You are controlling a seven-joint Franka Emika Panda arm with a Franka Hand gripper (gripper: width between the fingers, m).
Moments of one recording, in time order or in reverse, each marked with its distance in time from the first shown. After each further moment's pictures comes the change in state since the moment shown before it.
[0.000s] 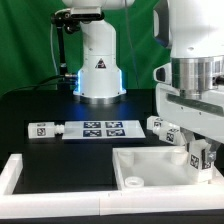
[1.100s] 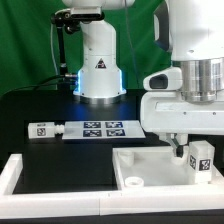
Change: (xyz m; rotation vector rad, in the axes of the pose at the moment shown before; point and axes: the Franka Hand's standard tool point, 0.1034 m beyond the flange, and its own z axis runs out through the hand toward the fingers) arm -0.006 0.001 0.004 0.019 0.009 -0.857
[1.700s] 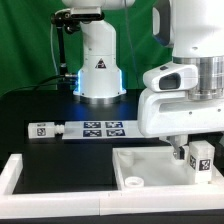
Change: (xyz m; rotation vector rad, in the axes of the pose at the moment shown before) arm 0.010 0.004 -0.006 -0.033 -0.032 -0.475
